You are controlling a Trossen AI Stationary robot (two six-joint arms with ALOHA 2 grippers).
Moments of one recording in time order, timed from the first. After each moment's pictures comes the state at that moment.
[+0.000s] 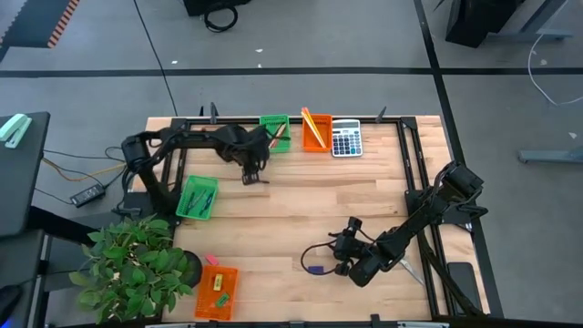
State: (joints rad) left arm 0.46 1.75 1.06 -0.62 -0.05 0.29; right arm 0.70 1.79 0.77 -0.06 0.86 0.72
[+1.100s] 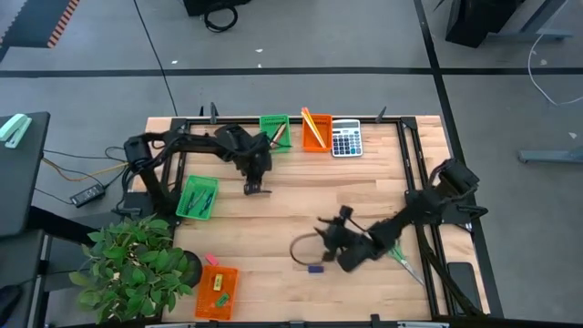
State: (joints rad) left arm 0.43 1.77 1.00 -0.51 0.24 0.30; right arm 0.57 1.79 0.77 0.13 0.97 0.42
